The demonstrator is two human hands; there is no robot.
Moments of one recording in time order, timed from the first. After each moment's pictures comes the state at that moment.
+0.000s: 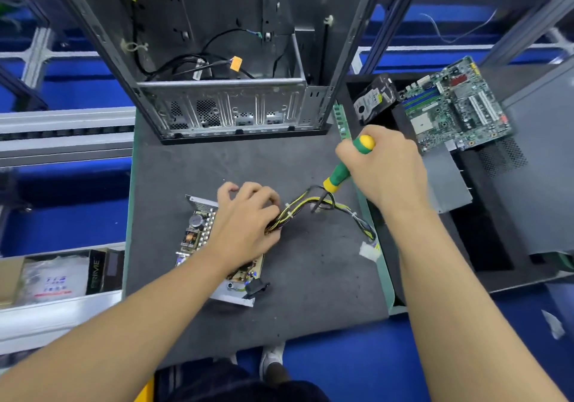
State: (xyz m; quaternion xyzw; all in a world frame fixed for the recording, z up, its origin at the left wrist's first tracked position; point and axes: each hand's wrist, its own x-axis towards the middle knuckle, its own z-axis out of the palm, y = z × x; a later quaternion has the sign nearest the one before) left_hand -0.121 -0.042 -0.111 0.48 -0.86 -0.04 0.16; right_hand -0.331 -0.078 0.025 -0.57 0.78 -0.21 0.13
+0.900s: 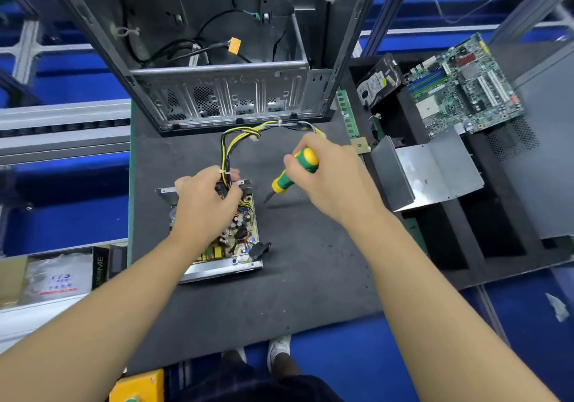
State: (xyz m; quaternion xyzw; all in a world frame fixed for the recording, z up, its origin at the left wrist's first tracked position) left_hand -0.080 -0.052 -0.092 0.67 -0.64 -0.23 0.30; right_hand -0.280 -0.060 -0.005 -0.68 0.65 -0.21 0.25
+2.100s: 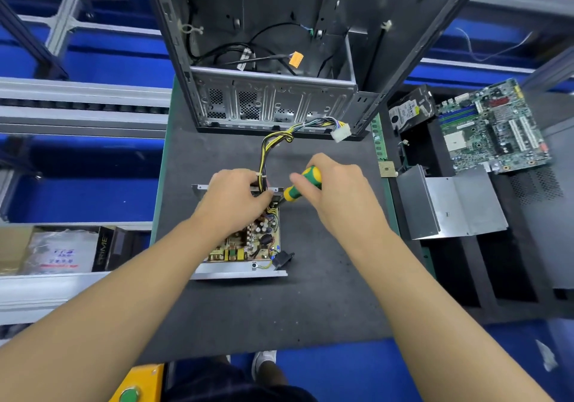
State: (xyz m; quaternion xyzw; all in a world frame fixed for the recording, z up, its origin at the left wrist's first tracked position) left_hand -0.059 -0.068 -0.080 0.66 -0.66 -0.29 0.19; right_hand -0.236 -0.067 -0.011 -0.74 0.64 -0.10 0.20
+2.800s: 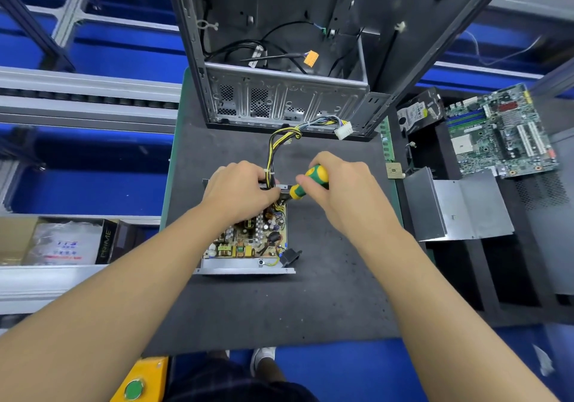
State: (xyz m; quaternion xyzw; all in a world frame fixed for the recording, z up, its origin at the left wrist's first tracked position) left_hand -0.051 -0.078 -0.079 0.69 -0.65 -0.29 0.13; right_hand -0.230 -0.067 -0.003 -0.75 0.62 -0.08 0.21
